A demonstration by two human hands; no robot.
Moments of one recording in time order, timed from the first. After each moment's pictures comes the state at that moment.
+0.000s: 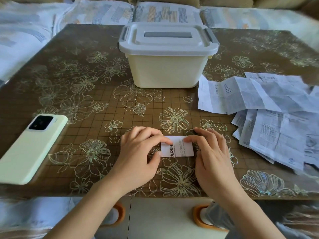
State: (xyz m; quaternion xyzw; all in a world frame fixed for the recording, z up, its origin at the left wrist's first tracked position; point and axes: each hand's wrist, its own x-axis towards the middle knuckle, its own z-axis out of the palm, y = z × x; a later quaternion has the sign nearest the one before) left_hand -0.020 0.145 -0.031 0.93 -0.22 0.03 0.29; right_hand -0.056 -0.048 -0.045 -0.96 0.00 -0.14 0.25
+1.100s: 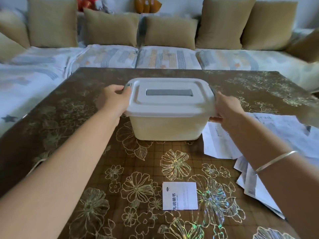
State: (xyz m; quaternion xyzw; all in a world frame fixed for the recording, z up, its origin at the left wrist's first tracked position) left_hand 0.176 0.161 0.076 0.82 0.16 0.14 0.53; right_hand 0.162 -0.105 0.072 -0.72 0.30 -0.09 0.62
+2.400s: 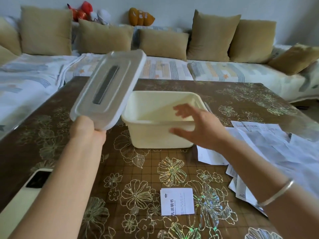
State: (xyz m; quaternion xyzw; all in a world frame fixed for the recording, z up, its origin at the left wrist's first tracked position) left_hand 0.141 0.203 0.076 0.32 0.30 0.12 0.89; right_hand 0.101 -0.071 0.084 -0.94 -0.18 -0.15 0.23
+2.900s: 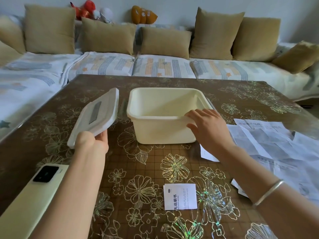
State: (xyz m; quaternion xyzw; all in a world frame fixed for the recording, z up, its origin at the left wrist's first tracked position) left_hand 0.123 0.207 0.050 0.13 0.42 0.14 0.89; right_hand 0.106 -0.077 0.051 -0.95 -0.15 -0.29 0.02
